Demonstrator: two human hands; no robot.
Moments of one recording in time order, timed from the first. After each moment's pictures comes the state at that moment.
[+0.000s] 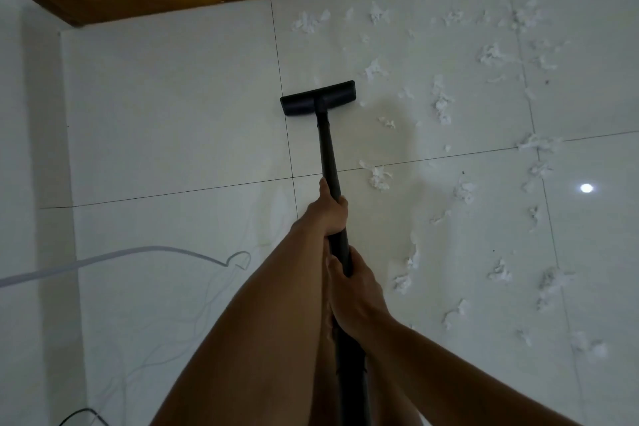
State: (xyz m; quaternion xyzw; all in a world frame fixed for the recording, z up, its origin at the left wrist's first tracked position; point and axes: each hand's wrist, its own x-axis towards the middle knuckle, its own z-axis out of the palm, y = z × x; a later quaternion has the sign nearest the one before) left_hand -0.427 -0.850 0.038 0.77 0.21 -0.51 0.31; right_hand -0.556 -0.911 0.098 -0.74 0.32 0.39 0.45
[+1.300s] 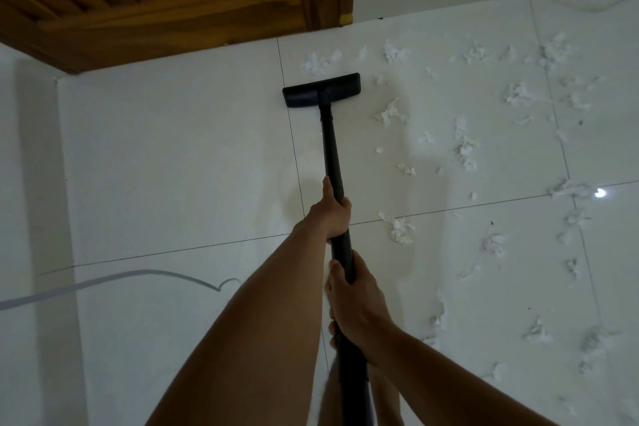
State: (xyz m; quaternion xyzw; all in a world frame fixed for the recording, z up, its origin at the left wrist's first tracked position) left_hand -0.257 -0.817 -0.007 0.78 0.19 -0.51 0.32; right_hand -0.385 -0.876 0.070 -0.63 0.40 0.37 0.56
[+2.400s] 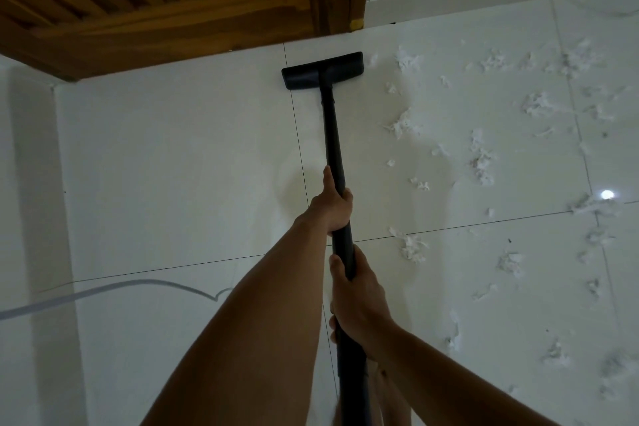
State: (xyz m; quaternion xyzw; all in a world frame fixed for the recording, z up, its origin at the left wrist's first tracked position) left_hand -0.195 -0.798 -0.037 0.79 0.18 -0.49 0.32; right_hand -0.328 -0.858 0.039 -0.67 0.36 0.38 0.52
